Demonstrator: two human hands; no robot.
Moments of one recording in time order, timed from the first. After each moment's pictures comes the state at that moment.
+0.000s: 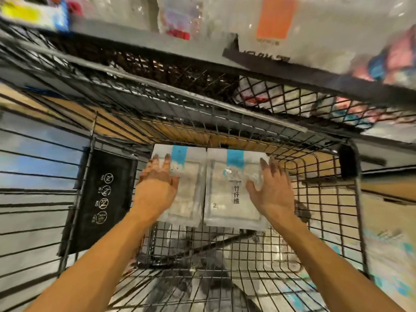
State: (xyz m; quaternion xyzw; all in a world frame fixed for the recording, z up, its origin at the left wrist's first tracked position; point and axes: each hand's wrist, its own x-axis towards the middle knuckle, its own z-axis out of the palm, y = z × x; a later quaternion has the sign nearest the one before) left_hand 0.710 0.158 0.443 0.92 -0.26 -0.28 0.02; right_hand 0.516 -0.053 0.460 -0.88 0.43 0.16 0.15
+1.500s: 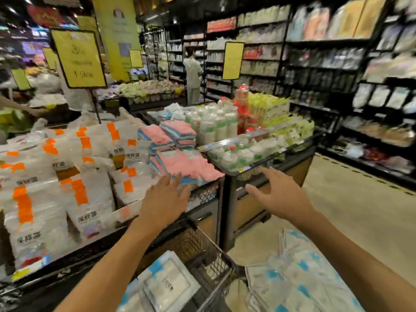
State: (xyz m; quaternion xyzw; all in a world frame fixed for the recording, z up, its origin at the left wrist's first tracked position) left_hand 0.509 0.120 0.976 0.71 -0.68 -0.05 0.15; right_hand 0.213 0.105 1.000 -0.74 0.65 -0.16 0.06
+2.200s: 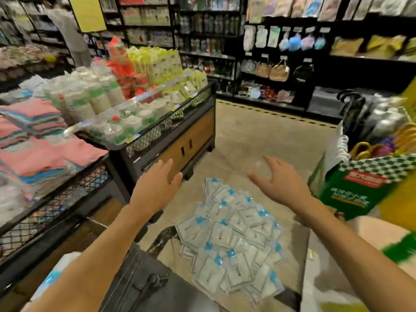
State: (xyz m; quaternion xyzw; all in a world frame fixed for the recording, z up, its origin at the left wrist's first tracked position) left_hand 0.138 0.117 0.909 0.54 -0.83 -0.13 0.08; right_hand -0.156 0.237 0.919 -0.55 0.82 -0.16 0.07
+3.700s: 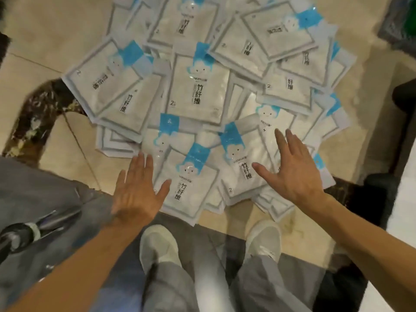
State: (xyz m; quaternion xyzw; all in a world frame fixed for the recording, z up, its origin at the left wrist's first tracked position) left_hand 0.072 0.038 -0.030 0.50 -0.82 -0.20 -0.21; right_hand -0.249 0.172 0.009 -0.44 0.86 0.04 0.25
